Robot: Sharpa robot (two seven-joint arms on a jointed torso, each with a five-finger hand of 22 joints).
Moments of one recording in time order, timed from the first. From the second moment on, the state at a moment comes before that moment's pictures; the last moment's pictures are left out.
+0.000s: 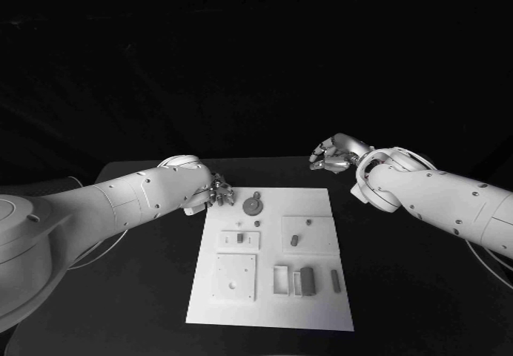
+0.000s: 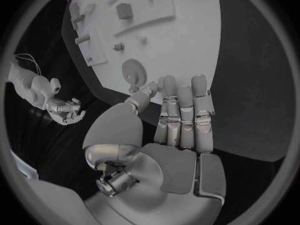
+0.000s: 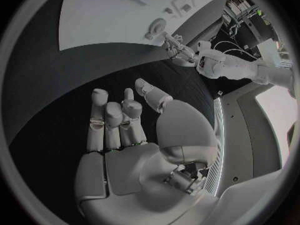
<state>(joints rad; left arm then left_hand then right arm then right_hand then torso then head) 1.30 -0.42 -0.22 0.85 -0.98 0.03 -0.40 0.97 0.01 0.53 -0.26 0.14 1.08 0.07 0.33 0.55 1.30 -0.03 0.56 0.48 1.08 -0.10 1.18 0.58 0.02 1.24 -0.19 0.35 1.31 1.26 -0.61 -0.03 1.11 -1.15 -0.32 -0.04 1.05 -0.08 0.60 -0.29 0.12 0.94 0.11 0.31 0.51 1.17 0.01 1.27 0.83 1.09 -0.09 1.48 0.88 0.25 1.04 0.02 0.92 1.31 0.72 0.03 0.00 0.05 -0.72</state>
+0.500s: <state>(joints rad) 1.30 -0.46 -0.22 0.89 -0.92 0.00 -0.40 0.98 0.01 0.54 -0.26 0.17 1.09 0.07 0.33 0.55 1.32 -0.04 0.57 0.48 1.09 -0.11 1.20 0.58 0.02 1.26 -0.20 0.36 1.31 1.26 -0.61 -0.03 1.11 -1.15 -0.32 -0.04 1.05 -0.08 0.60 -0.29 0.12 0.94 0.11 0.31 0.51 1.17 0.01 1.27 0.83 1.09 -0.09 1.48 0.88 0.25 1.04 0.02 0.92 1.31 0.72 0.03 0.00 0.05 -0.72</state>
